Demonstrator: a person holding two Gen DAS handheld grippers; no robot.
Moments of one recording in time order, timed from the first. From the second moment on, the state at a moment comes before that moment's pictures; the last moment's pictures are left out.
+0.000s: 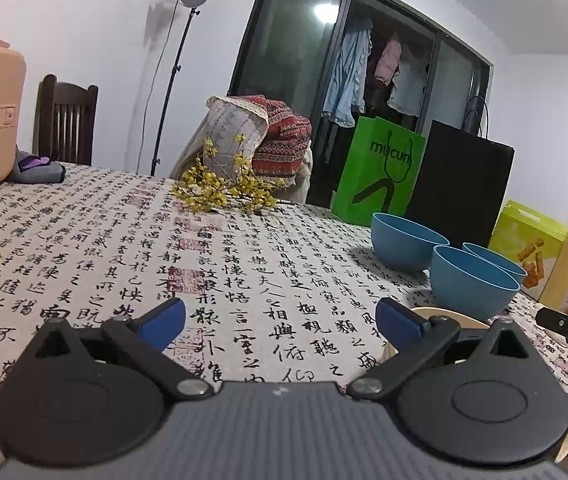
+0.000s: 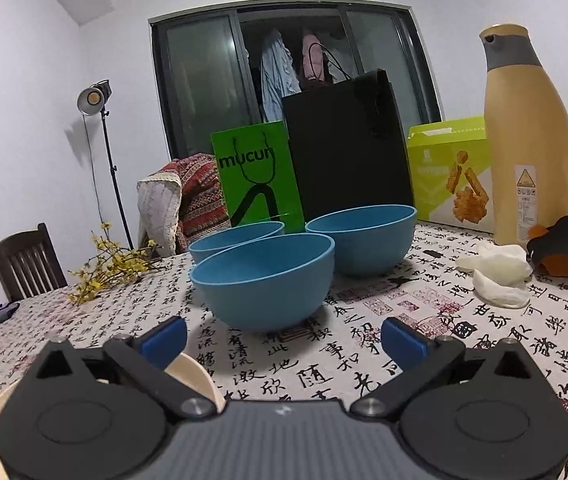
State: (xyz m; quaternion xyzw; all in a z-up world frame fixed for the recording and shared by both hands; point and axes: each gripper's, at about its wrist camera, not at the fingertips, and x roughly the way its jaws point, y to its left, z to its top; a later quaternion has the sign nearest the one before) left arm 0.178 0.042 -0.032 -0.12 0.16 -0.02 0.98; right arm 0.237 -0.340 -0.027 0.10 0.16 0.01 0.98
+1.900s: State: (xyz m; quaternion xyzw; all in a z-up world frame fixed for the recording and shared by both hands) left arm 0.181 0.012 -0.006 -0.11 0.20 -0.07 0.97; right arm 0.242 -0.337 -0.019 0.09 0.17 0.05 0.98
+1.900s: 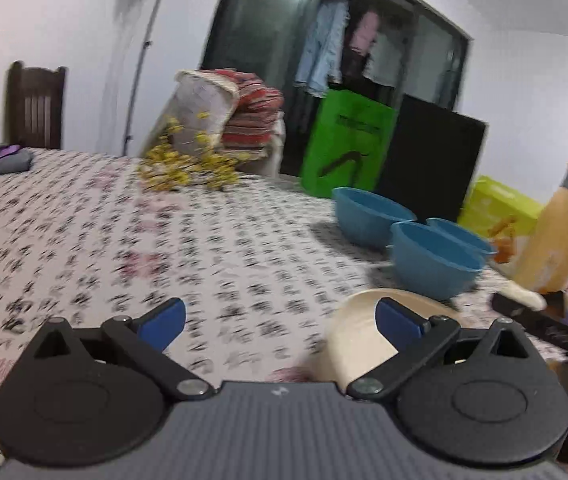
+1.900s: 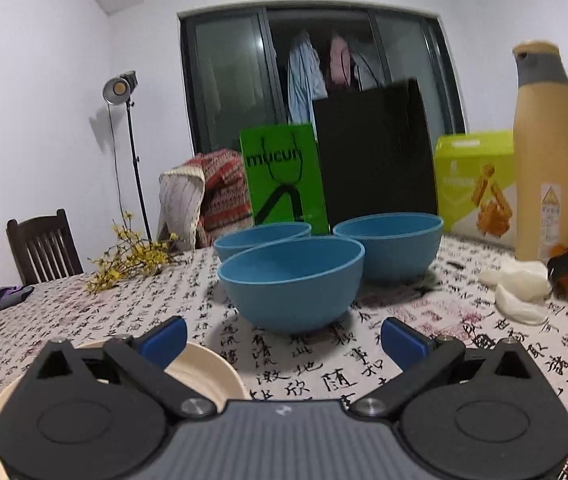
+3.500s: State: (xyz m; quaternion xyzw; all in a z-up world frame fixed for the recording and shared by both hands) left arm 0.385 -0.158 0.056 -0.03 0.32 -0.05 0.94; right arm 0.388 -0.407 0.030 0.09 0.28 0.03 0.95
